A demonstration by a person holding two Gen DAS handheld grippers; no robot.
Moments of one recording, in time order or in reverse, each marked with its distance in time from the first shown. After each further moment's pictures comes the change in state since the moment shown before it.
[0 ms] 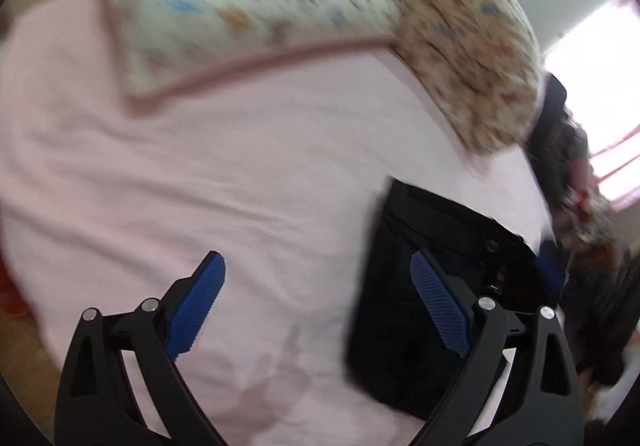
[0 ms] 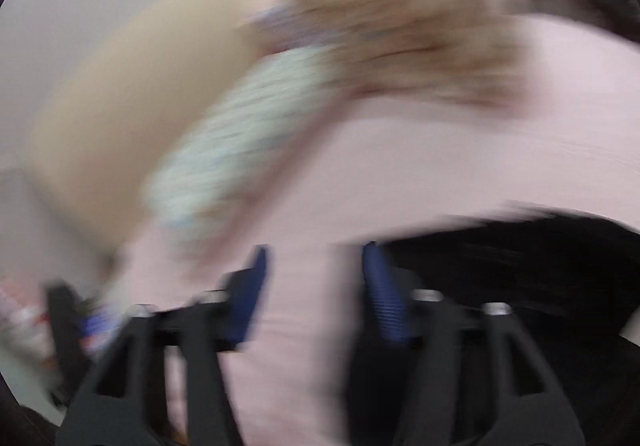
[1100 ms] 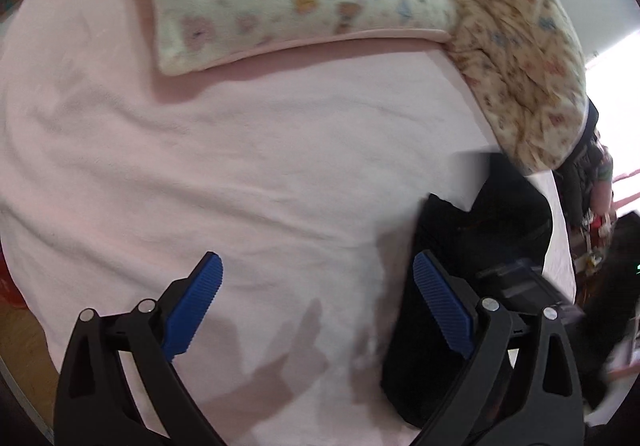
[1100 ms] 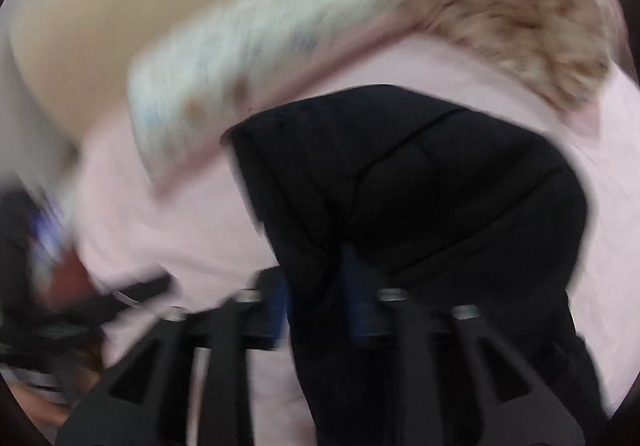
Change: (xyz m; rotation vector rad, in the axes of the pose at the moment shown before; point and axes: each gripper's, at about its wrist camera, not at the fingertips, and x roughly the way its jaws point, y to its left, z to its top) left arm 0.015 0.058 0.008 -0.145 0.033 0.092; right arm 0.138 0.191 -0.043 -0.500 0.369 0.071
